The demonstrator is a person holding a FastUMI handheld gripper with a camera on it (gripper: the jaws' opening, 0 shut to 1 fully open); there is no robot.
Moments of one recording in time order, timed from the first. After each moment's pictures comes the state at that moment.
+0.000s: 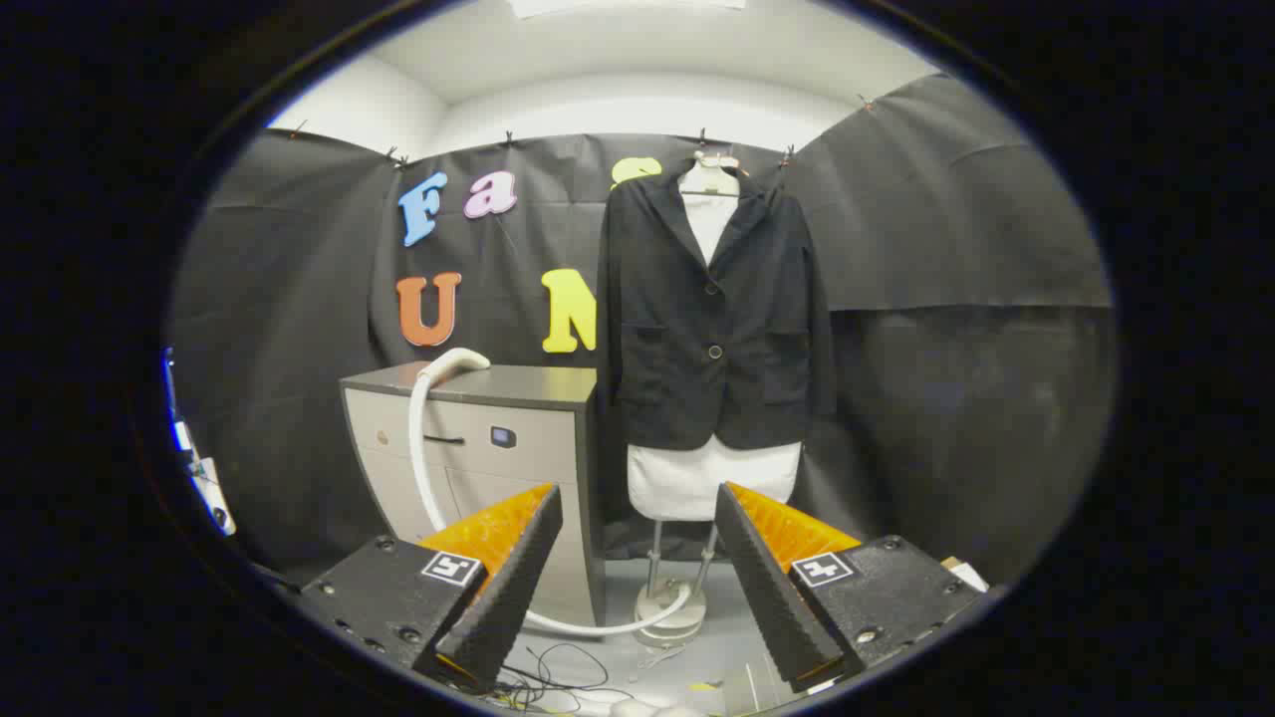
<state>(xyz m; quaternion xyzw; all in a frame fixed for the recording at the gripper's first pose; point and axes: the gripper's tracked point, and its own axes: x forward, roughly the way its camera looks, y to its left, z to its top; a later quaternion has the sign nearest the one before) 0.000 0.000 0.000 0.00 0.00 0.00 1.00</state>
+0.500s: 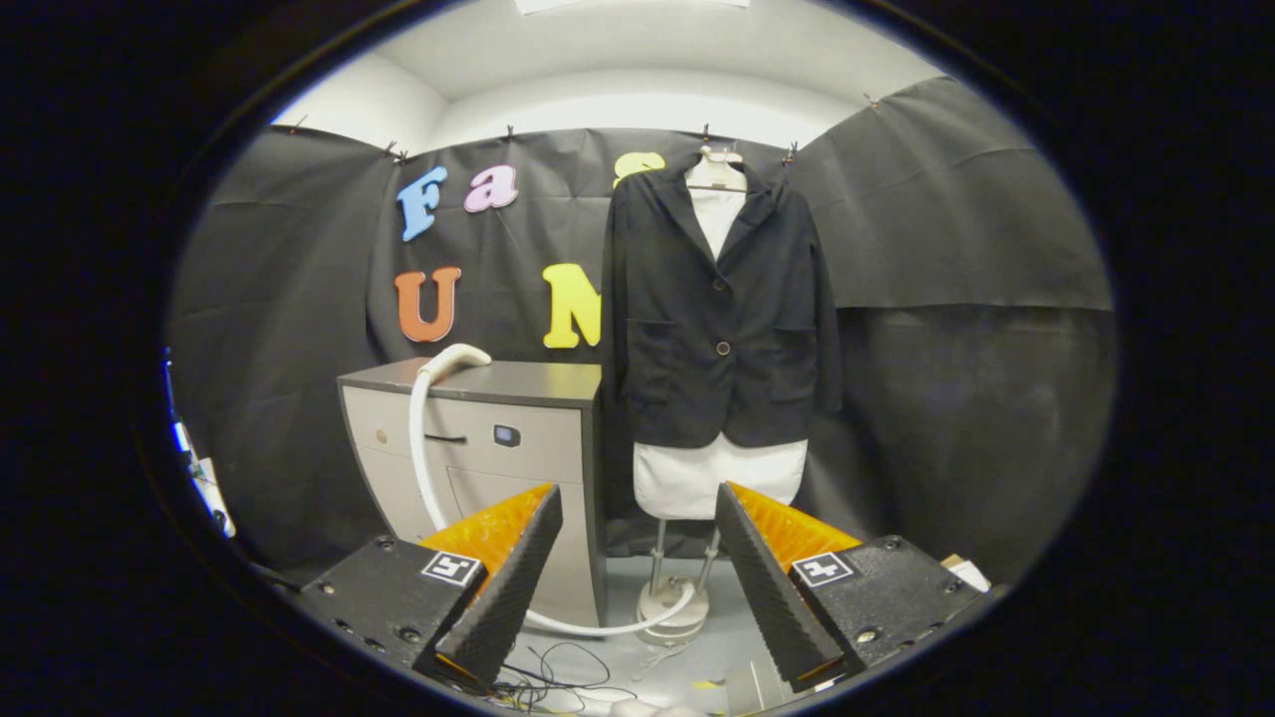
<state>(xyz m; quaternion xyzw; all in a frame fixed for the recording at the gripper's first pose) 0.007 0.016 0.005 0.00 0.00 -0.01 1.00</state>
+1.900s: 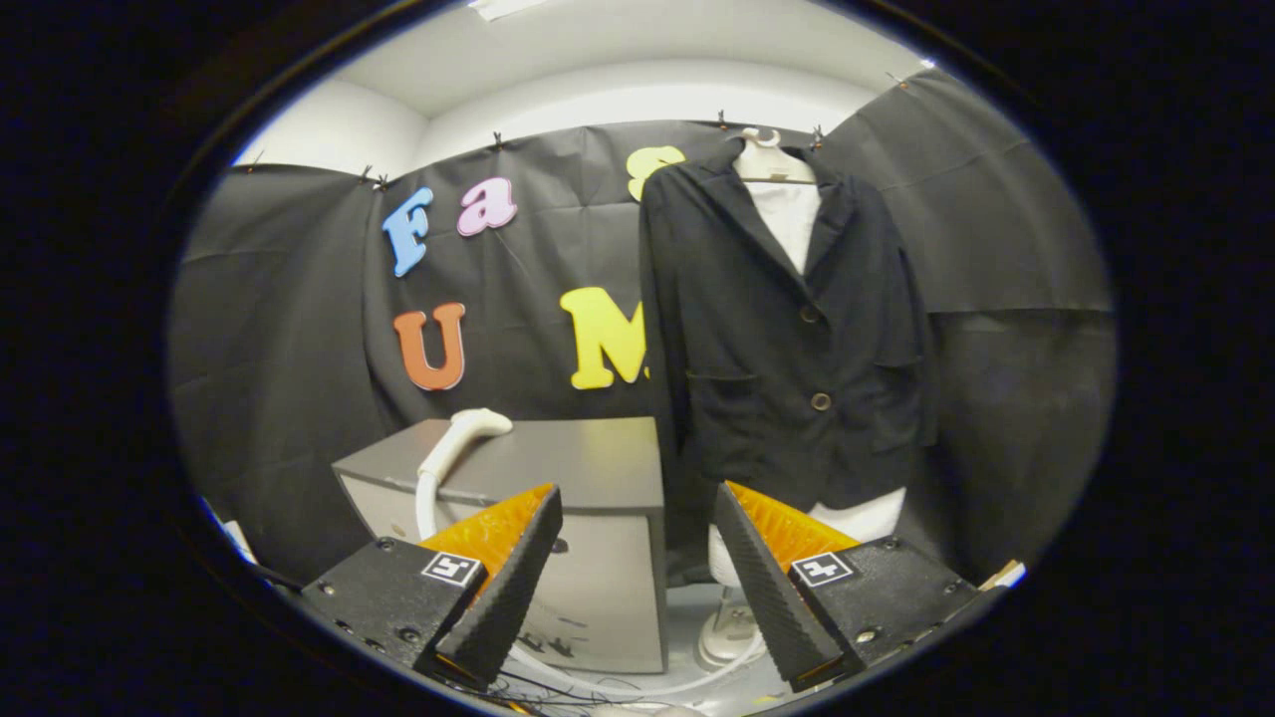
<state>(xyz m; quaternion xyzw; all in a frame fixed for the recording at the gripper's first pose) 0.167 0.111 0.128 0.04 0.00 0.05 1.00</state>
